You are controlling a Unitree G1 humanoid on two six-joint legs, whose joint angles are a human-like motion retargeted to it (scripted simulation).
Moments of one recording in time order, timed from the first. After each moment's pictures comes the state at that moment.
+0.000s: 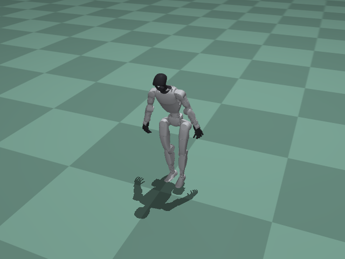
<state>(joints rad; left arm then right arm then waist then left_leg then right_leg) -0.26 0.26 -0.38 1.57 0.25 -0.08 -0.14 -0.38 -0.39 0.33 1.49 -0.87 0.10 0.26 0.03 0.04 0.37 -0.27 -0.08 0.11 0.10 0.03 0.01 -0.18 0.03 -0.19 0.03 -0.04 -0.05</state>
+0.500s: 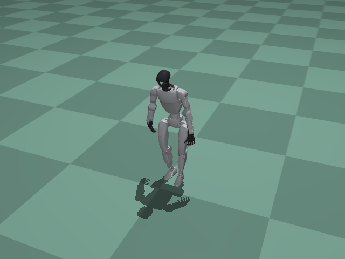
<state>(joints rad) -0.35 0.25 -0.39 1.43 0.41 -0.07 -0.22 -0.27 -0.29 0.19 1.49 -0.72 0.10 0.30 0.04 0.03 0.26 -0.15 -0.09 0.15 0.04 -0.04 0.06 -0.18 -0.02 -0.18 0.27 -0.06 0.01</state>
